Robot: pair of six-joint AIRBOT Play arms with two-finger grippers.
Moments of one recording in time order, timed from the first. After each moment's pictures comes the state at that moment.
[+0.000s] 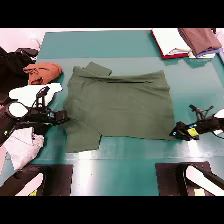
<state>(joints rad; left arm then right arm) -0.04 -0.90 0.64 1.07 -0.98 -1.52 -0.39 -1.09 0.55 -1.13 1.30 1.33</state>
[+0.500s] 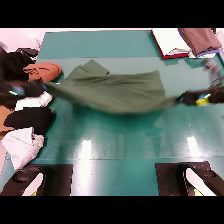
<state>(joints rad) -0.04 -0.67 1.10 1.12 -1.03 -1.52 -0.18 -0.86 1.04 -1.10 1.28 1.32</state>
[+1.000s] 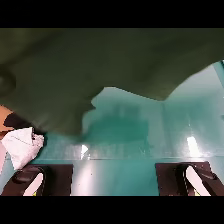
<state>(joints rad) -0.04 -0.62 1.85 1.21 -0.95 -1.52 -0.38 -0.80 1.87 -1.09 1.34 1.33</state>
